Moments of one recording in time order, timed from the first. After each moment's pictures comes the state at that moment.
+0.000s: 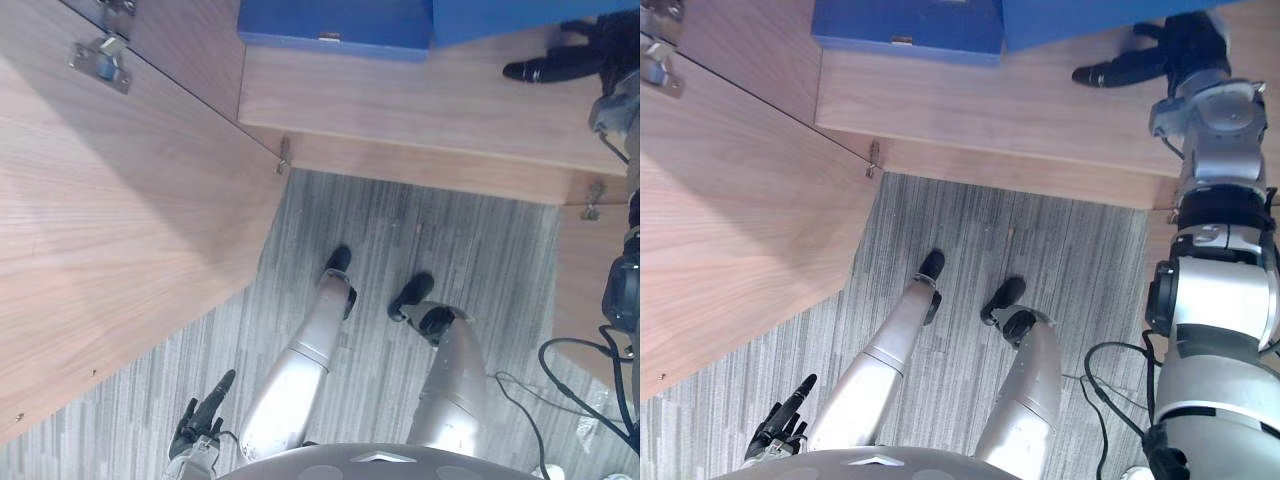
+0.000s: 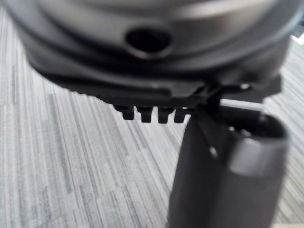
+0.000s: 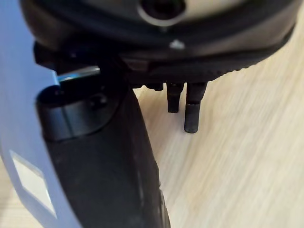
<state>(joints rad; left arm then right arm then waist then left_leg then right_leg) 0.16 -0.04 0.73 0.87 -0.38 0.00 -0.14 -1.11 -0.81 -0.03 0.96 0.04 0.03 0.23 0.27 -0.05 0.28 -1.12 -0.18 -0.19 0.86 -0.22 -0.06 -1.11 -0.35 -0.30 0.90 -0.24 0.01</state>
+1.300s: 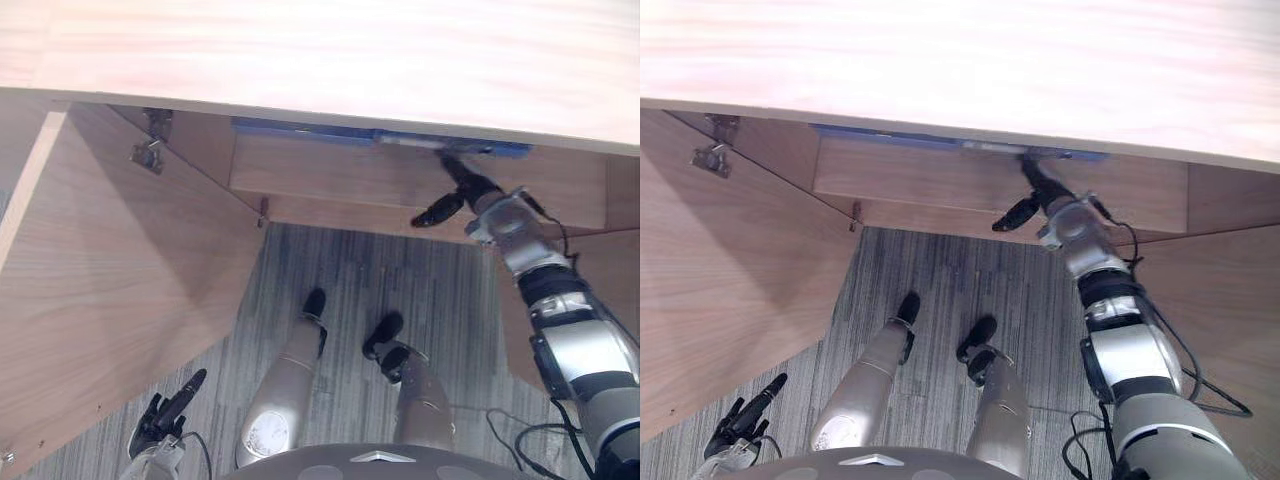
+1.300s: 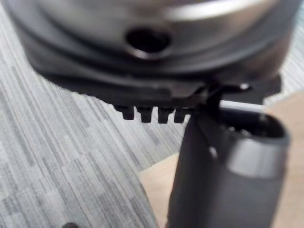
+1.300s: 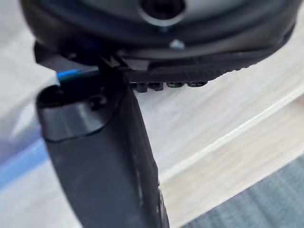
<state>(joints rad) 0.16 0.09 0.70 0.87 -0.34 0.00 -0.15 -0.74 -0.52 0.31 0.78 -0.47 0.04 0.14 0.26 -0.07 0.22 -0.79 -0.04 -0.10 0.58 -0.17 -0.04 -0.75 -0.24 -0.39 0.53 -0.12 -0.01</state>
